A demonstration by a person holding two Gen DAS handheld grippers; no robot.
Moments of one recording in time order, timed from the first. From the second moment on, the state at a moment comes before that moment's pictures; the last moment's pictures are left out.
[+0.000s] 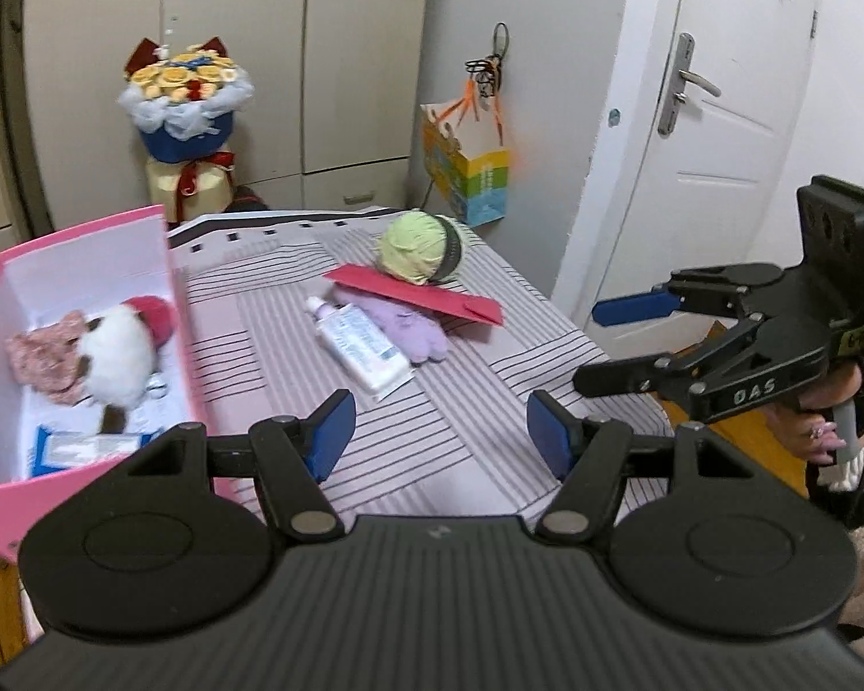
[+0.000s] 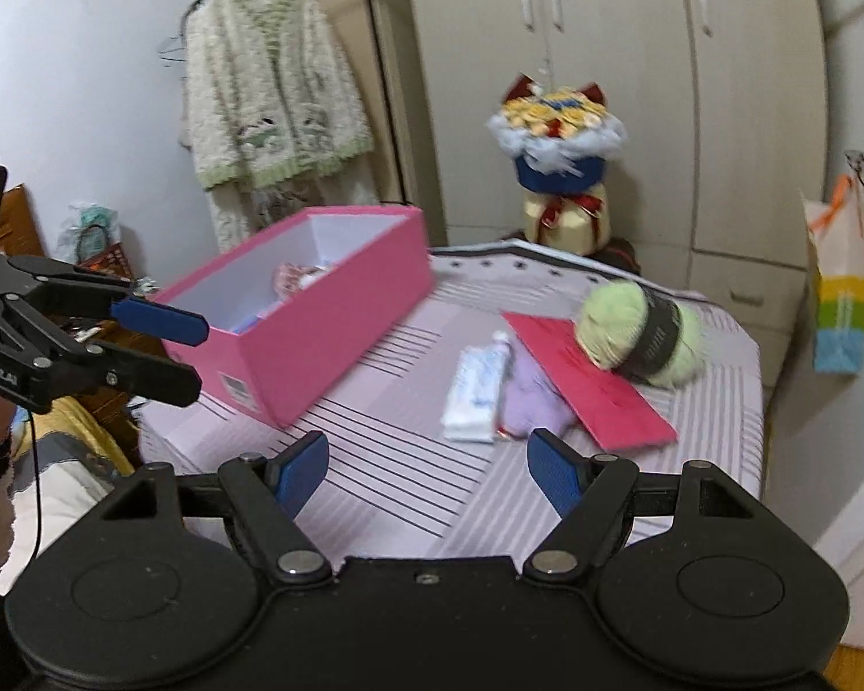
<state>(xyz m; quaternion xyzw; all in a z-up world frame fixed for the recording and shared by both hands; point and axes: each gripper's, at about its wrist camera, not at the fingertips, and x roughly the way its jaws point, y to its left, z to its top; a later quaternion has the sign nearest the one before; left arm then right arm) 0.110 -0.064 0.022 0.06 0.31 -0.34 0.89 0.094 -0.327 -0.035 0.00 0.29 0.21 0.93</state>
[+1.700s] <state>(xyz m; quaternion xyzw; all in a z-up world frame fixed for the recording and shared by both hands) 0.296 -0.174 -0.089 -0.14 0.32 -0.18 0.92 0.188 -0.315 -0.136 -0.22 0.22 0.08 0.95</state>
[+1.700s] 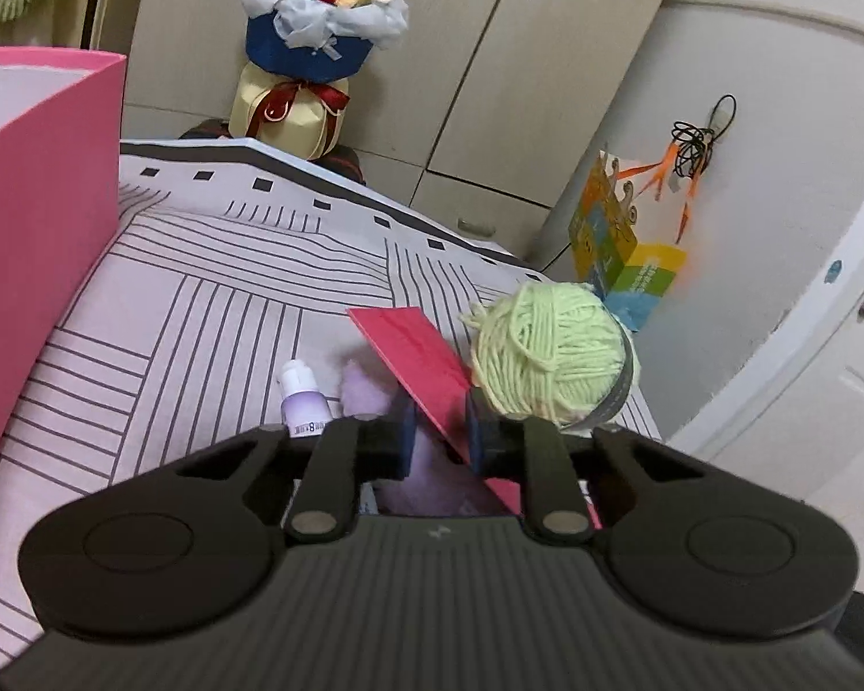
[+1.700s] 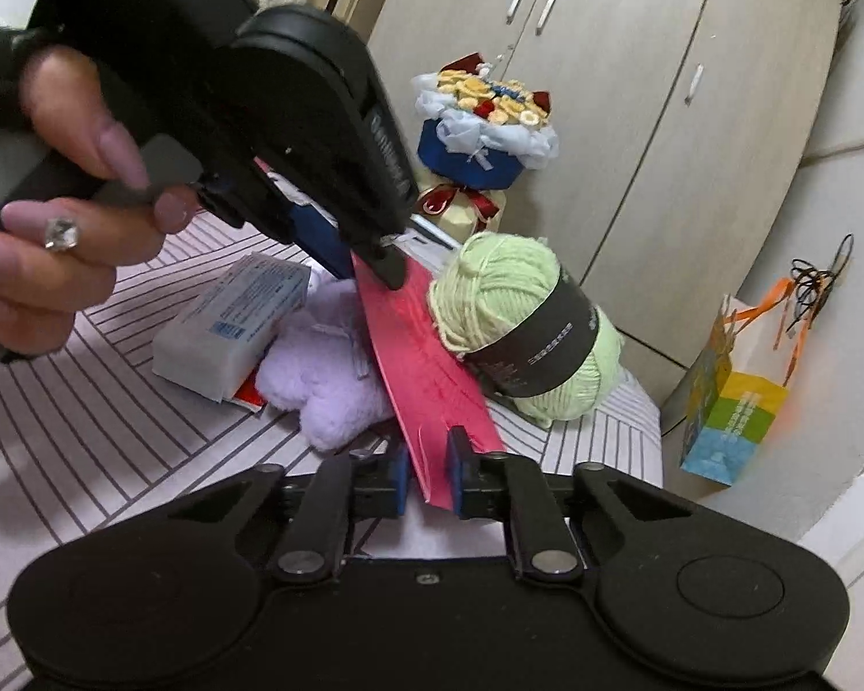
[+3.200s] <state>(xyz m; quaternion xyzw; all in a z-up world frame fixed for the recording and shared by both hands) 0.149 -0.094 -0.036 -0.14 0.24 -0.20 0.94 0.073 -0.257 -0.098 -0.26 0.14 0.11 0.95</state>
